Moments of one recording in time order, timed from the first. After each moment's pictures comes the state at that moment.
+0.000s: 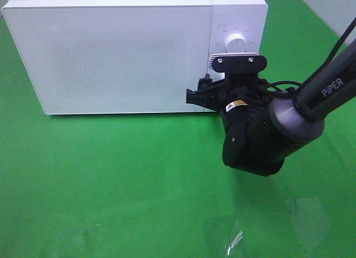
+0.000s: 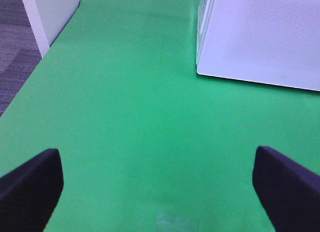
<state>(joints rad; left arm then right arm) 0.03 0.00 -0.52 0.04 1.07 -0.10 0.69 2.14 -0.87 0.79 -1.20 -0.23</state>
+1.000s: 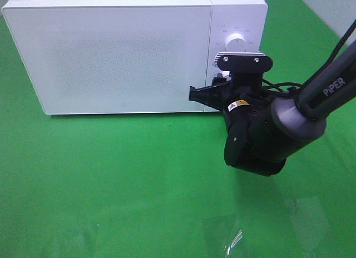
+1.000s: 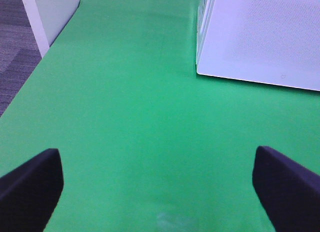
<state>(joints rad) 0.03 0.00 -0.52 0.04 1.07 -0.10 0.68 2.14 -0.86 0.79 -1.21 -0.17</state>
